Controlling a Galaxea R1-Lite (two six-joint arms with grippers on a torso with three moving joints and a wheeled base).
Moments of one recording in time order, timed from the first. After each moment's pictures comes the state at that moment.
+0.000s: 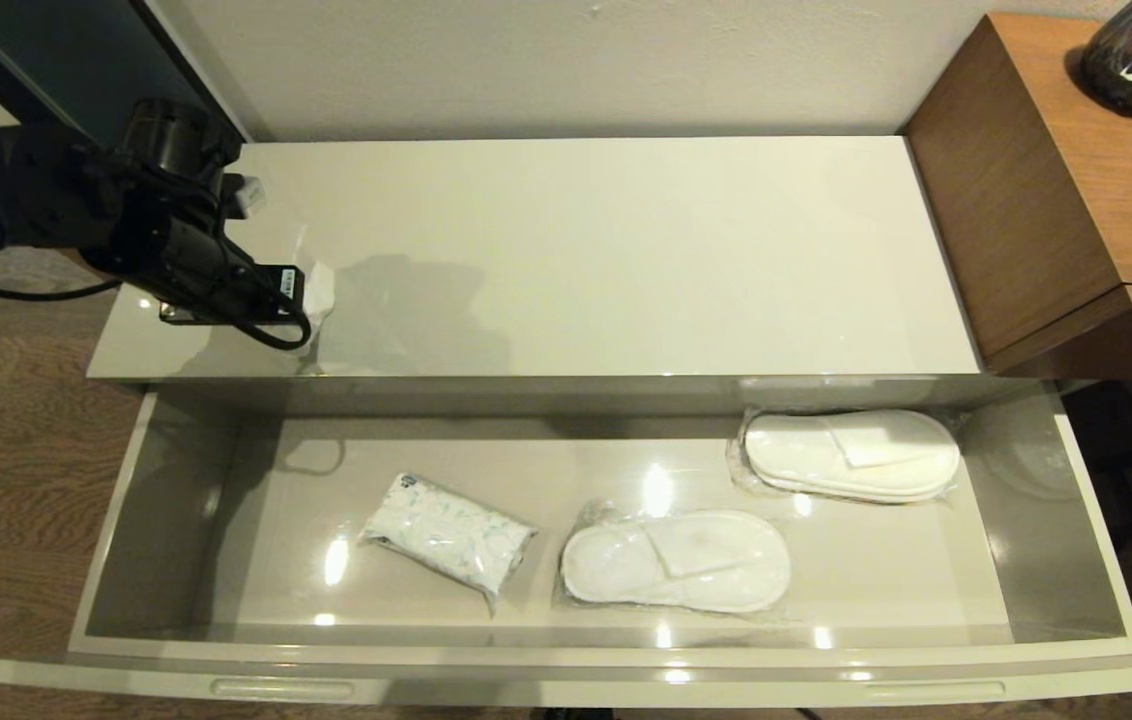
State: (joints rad) left arm -0.07 1.99 -1.93 0.65 0.16 -0.06; right arm 0.00 0.00 0.00 -0.01 0.00 -0.01
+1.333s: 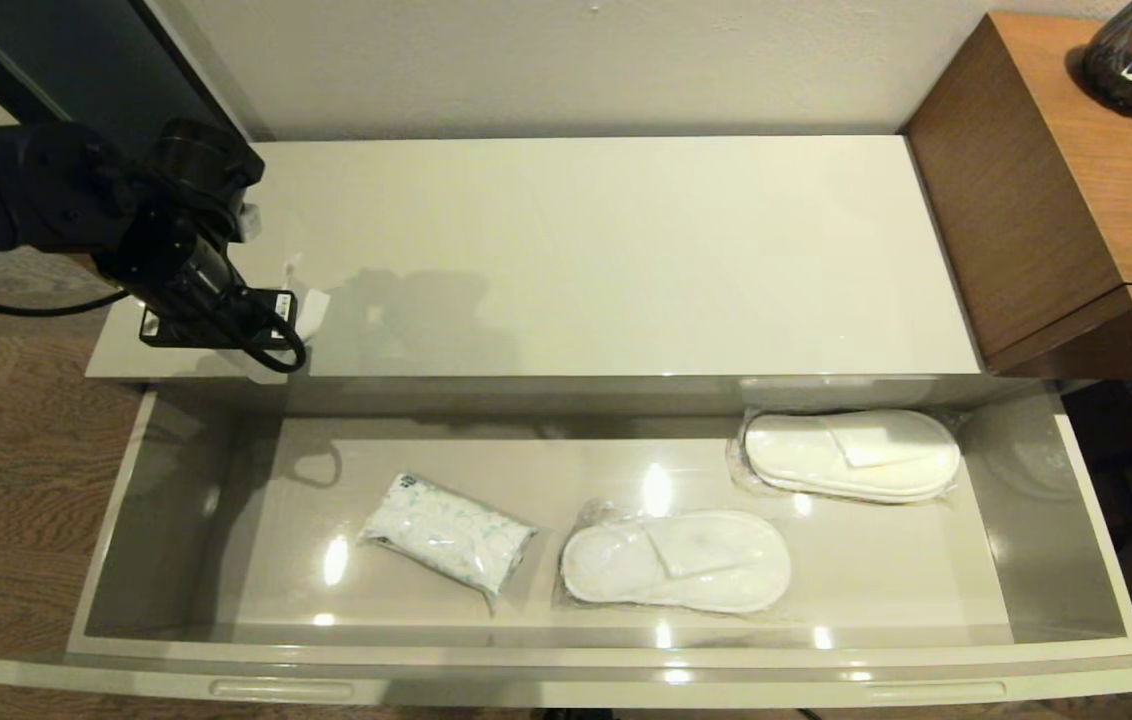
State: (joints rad) left arm -0.09 1.98 -1.94 0.77 0.34 -0.11; right arm 0.00 0.00 0.00 -0.01 0.00 -0.01
